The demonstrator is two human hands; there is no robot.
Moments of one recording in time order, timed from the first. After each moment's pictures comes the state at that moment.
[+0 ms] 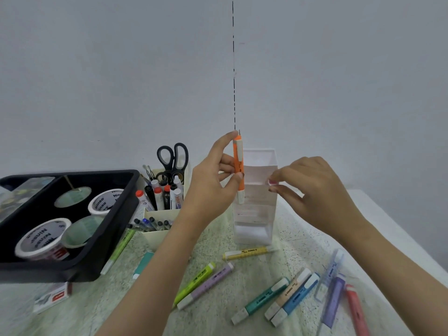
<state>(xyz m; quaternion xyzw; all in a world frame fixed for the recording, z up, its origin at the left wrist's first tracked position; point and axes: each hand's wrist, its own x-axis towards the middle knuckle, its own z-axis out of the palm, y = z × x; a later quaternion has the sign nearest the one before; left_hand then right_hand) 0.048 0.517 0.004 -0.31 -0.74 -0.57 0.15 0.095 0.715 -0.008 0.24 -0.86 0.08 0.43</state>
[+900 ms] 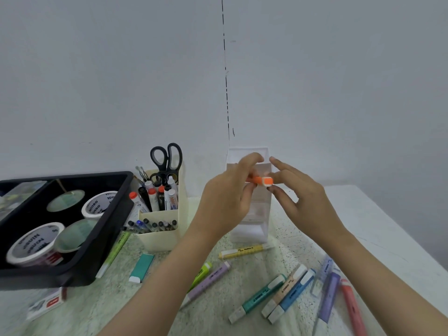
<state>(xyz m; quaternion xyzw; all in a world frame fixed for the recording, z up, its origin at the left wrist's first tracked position) 0.055 0.540 -0.017 -0.41 -0.79 -0.35 0.29 0.097 0.710 -0.041 0.16 -0.87 0.31 0.36</state>
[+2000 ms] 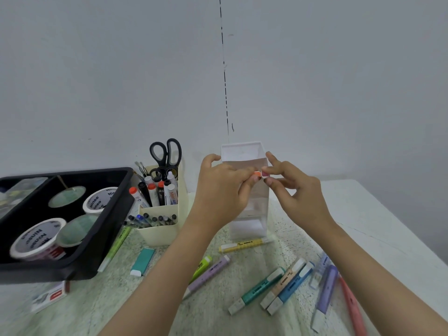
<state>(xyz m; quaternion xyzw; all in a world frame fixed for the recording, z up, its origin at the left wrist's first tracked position) 0.042 0.539 -0.022 -0.37 -0.82 -0.21 0.38 0.098 0.696 -0.041 0.11 -0.80 0.49 0.32</state>
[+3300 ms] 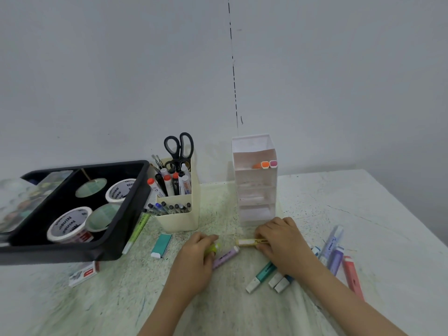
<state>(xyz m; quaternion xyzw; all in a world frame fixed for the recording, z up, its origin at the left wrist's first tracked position) 0.110 0.441 -0.135 -0.21 -0.93 -0.28 0.06 0.127 0.665 -0.140 0.13 -0.96 0.11 0.20</state>
